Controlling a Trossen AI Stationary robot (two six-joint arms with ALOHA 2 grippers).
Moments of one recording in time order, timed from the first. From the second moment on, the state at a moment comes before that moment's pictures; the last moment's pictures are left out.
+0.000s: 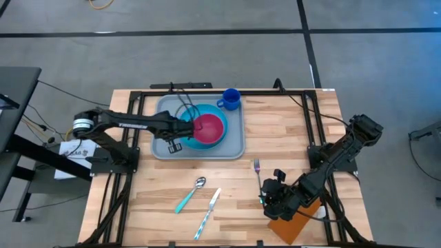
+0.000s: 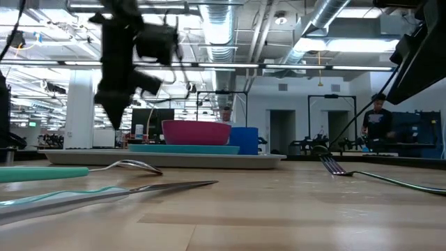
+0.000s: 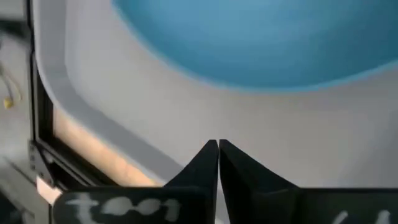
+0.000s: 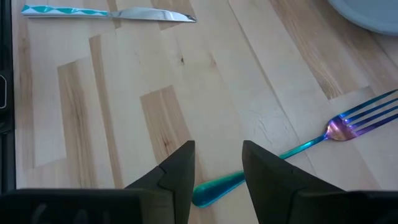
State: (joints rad) left arm 0.21 1.51 0.93 -1.01 -0.44 -0.21; right arm 0.77 1.54 0.91 -0.50 0.50 0.96
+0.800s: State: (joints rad) left arm 0.33 1.49 0.73 -0.45 -0.31 -0.23; right arm 0.74 1.54 0.91 -0.49 0.50 0.91
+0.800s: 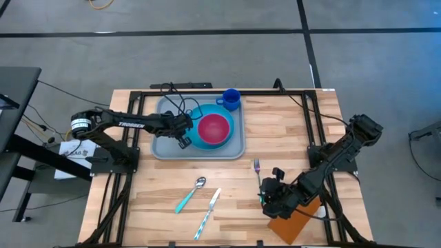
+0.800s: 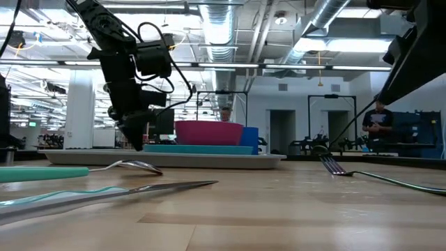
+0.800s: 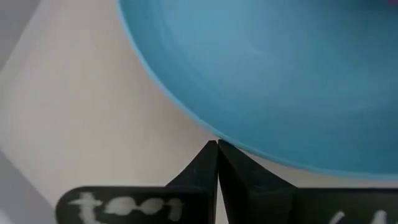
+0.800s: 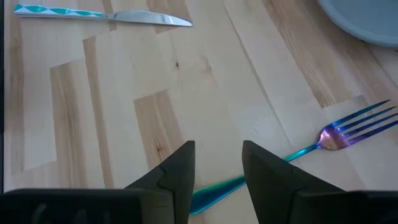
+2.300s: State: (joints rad) left arm -0.17 1.38 1.12 -0.64 -0.37 -0.16; right arm 0.86 1.54 0.91 -0.97 -0.18 1.72
